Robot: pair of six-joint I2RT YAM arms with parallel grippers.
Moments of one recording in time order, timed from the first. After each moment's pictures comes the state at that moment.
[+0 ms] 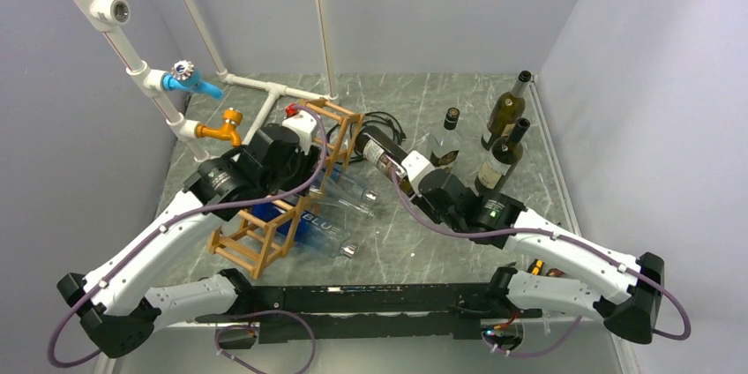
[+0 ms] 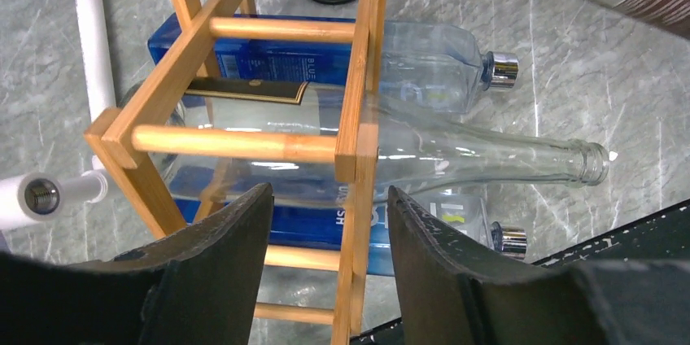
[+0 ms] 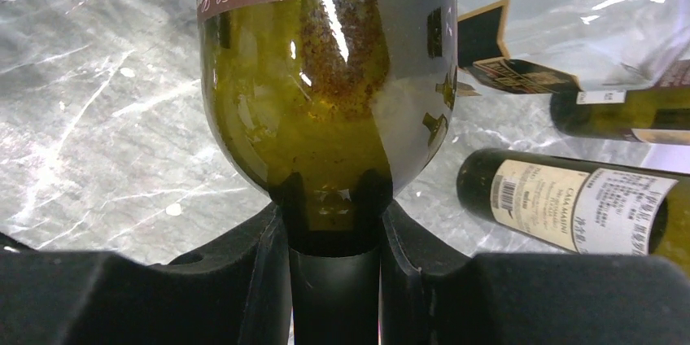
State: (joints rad) left arm -0.76 1.03 1.23 -0.92 -0.30 -0.22; right arm 0.99 0.97 0.87 -0.70 0.47 -0.05
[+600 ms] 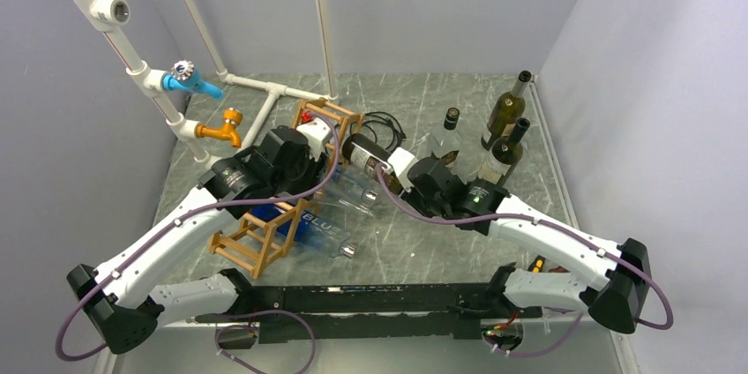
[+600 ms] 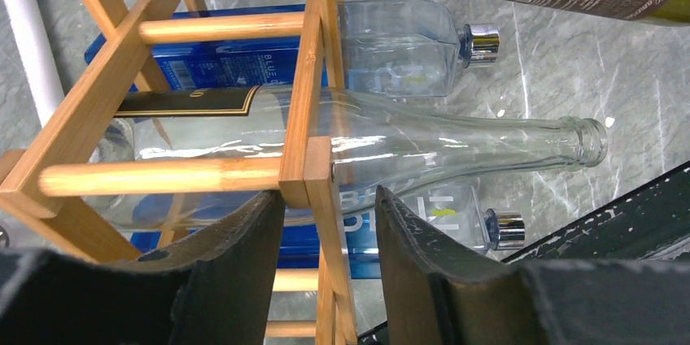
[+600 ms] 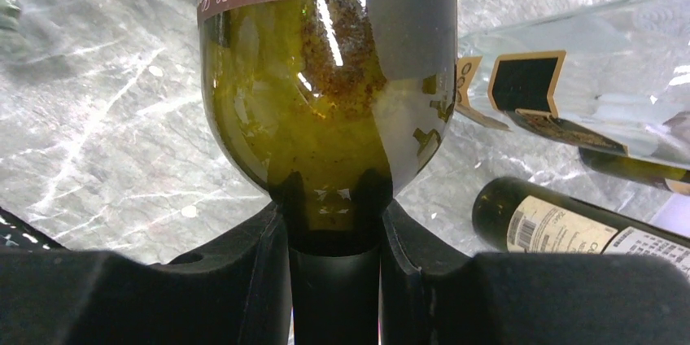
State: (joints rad) left arm -0.75 1.08 1.19 -0.87 -0.20 -0.15; right arm 0.92 1.10 0.93 -0.68 0.33 -0.11
